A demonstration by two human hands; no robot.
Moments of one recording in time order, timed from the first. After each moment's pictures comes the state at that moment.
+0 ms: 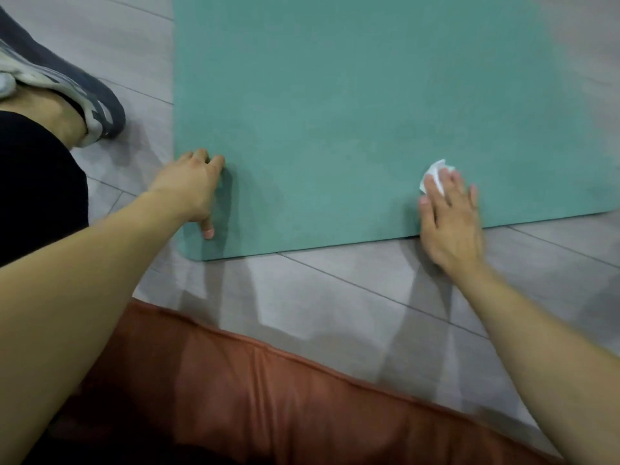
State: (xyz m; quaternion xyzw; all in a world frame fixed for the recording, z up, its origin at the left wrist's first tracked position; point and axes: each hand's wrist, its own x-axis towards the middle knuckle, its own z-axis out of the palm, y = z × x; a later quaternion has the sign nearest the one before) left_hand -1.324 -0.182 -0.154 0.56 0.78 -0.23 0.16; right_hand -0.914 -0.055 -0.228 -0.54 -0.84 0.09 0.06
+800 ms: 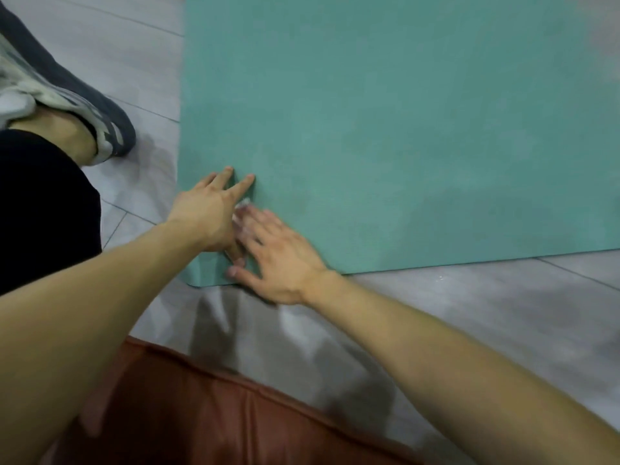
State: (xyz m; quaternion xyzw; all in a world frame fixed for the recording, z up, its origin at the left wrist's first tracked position) left_hand -1.297 -0.167 -0.156 0.55 0.80 -0.17 0.18; right_hand -1.134 -0.141 -0.227 -0.18 -0.97 0.17 0.01
